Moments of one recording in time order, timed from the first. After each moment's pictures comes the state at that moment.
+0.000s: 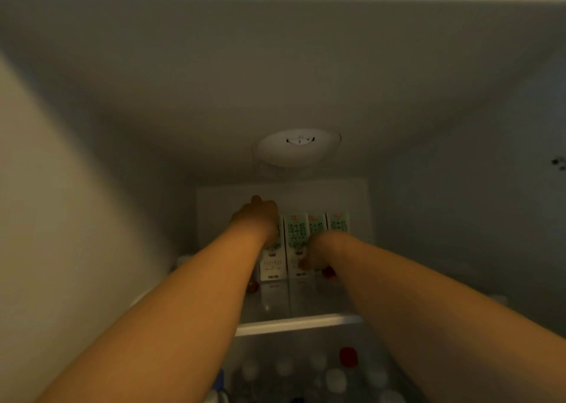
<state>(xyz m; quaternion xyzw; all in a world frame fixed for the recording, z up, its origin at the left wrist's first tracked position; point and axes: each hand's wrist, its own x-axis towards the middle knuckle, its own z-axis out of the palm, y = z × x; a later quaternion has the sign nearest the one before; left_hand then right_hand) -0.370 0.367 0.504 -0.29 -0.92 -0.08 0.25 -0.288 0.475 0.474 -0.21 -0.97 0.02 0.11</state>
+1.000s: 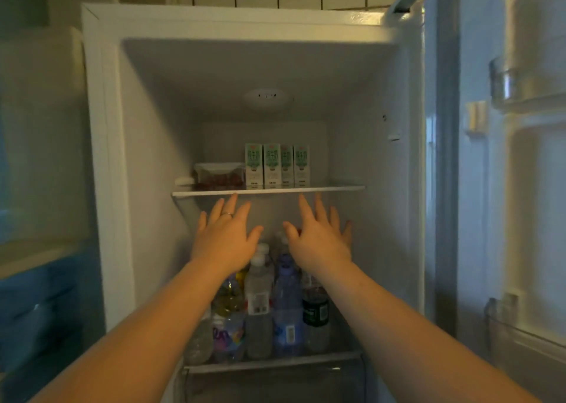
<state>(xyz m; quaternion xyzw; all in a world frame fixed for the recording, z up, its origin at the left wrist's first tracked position) -0.161 0.252 0.317 -0.29 -0.89 -0.16 0.31 -0.061 0.404 0.312 -0.19 -0.92 0.11 0.32</state>
